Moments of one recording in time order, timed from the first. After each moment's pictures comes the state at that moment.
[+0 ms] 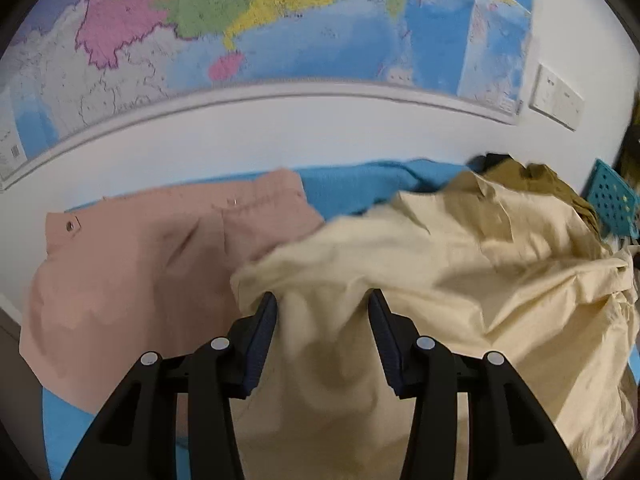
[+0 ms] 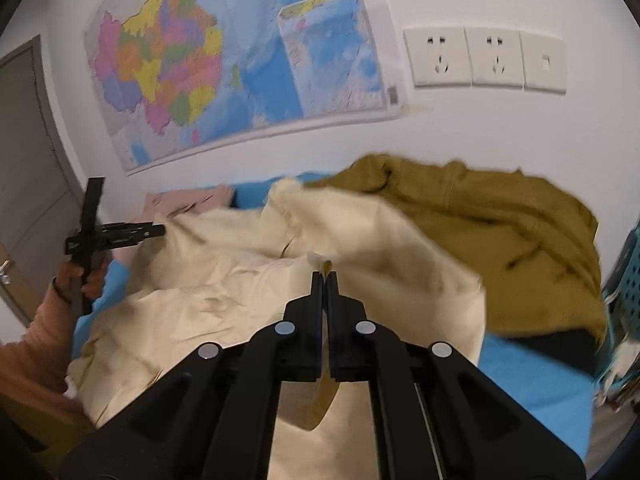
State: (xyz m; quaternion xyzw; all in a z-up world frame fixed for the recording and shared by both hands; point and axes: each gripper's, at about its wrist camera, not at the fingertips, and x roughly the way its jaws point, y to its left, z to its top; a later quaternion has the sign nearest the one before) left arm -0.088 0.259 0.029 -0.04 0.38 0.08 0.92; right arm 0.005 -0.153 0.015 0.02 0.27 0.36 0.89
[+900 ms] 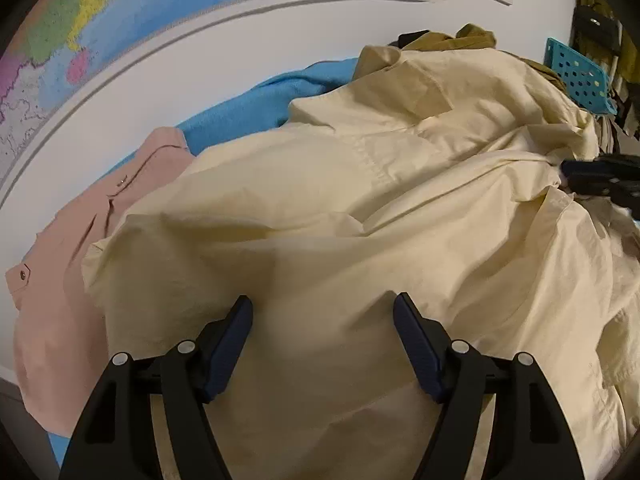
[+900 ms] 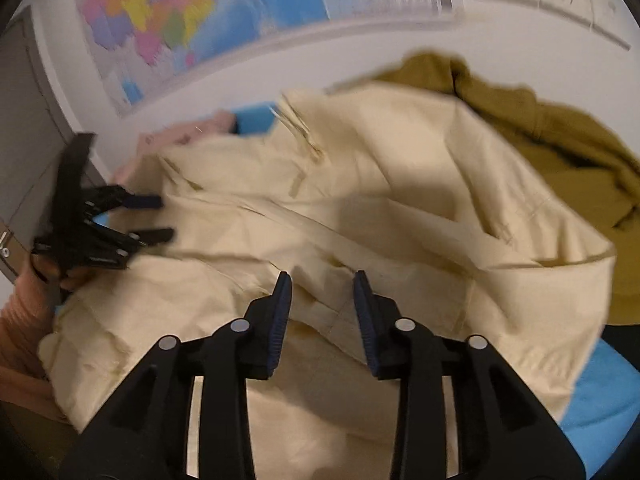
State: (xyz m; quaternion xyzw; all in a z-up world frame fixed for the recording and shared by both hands) left arm -0.078 0.192 -0.032 0.08 0.47 -0.01 0.88; right arm 0.036 -0.075 -0.062 -0.03 0.37 0.39 0.84
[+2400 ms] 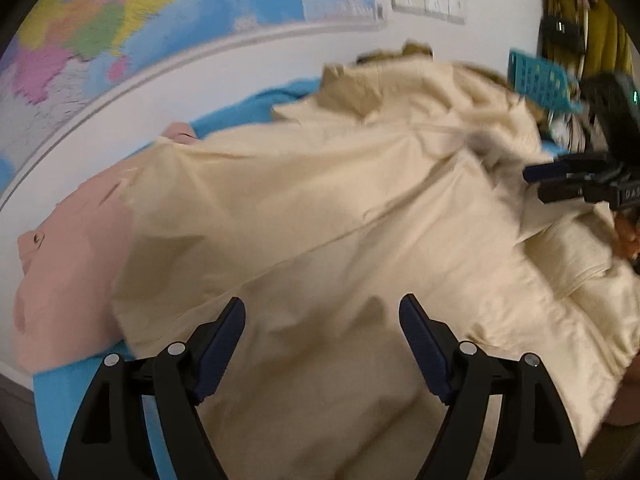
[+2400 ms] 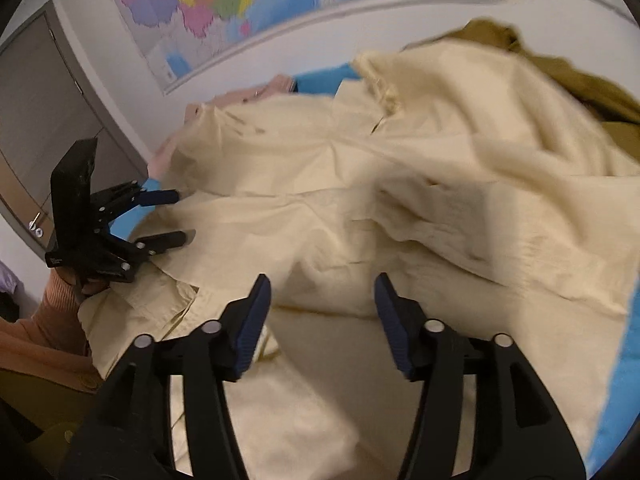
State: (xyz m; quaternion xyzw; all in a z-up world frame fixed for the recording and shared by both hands) left arm -0.191 0.177 -0.018 0.06 0.41 -0.04 0.91; right arm -0.053 -0.098 -0.046 -0.01 0.36 0.45 0.81
